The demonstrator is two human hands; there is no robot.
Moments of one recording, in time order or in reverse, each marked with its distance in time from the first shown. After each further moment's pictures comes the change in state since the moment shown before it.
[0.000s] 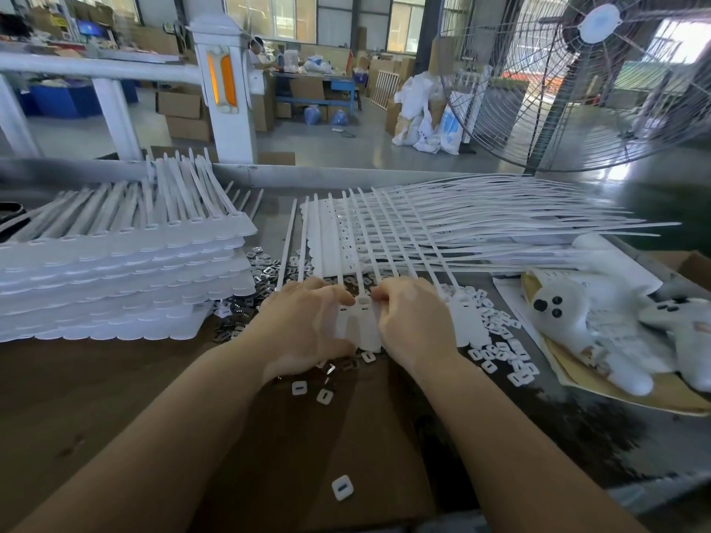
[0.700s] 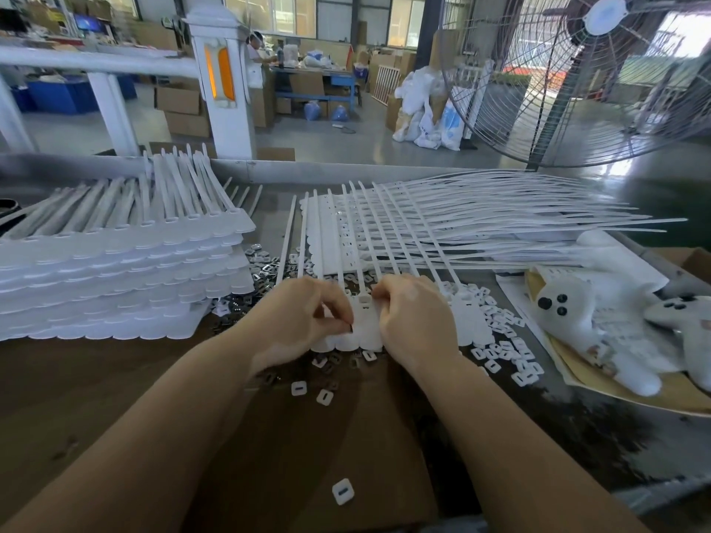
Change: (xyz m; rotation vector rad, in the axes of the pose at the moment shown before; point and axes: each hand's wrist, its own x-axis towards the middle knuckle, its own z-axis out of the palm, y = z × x) left_hand 0.006 -0.008 -0.004 -0.297 -0.003 0.097; right_hand 0.000 0.002 0.005 0.004 0.068 -0.027
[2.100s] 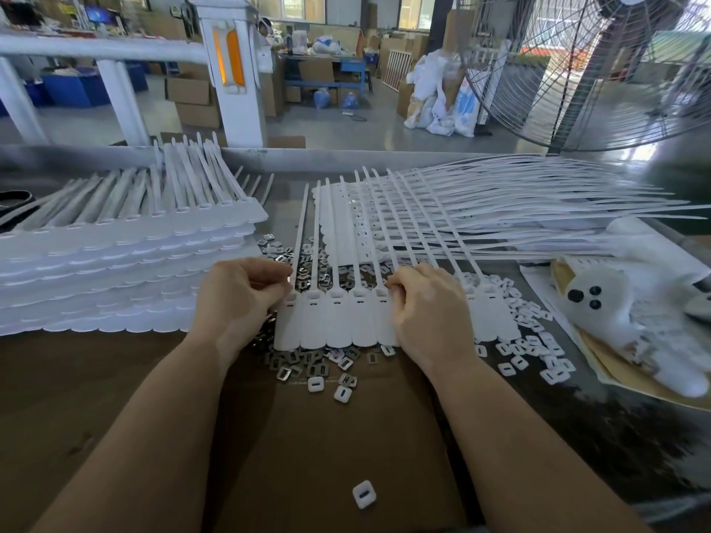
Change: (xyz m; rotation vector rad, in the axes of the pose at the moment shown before) left_hand -0.016 -0.042 -0.011 -0.370 0.571 -0.405; right_hand 0.000 0.004 0.019 0.003 0.141 -0.026
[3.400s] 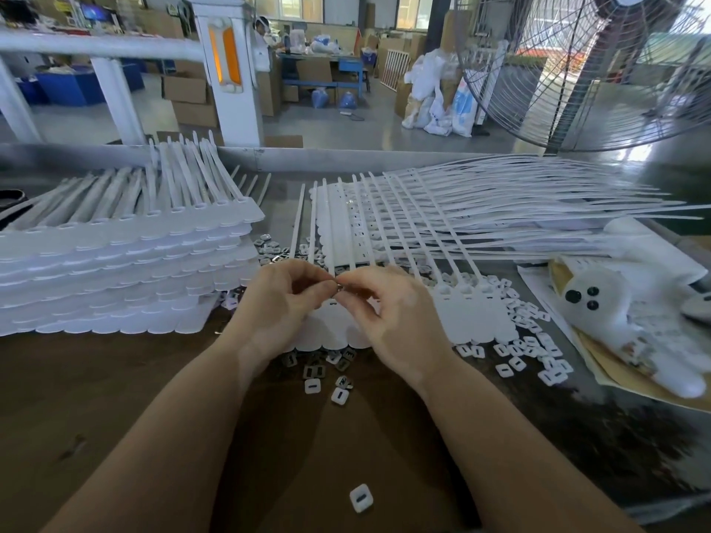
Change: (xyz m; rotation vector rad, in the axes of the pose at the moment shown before) left_hand -0.012 0.020 0.022 -0.034 -0.262 0.154; right_hand -0.002 -0.029 -0.014 0.453 -0.092 -0.229
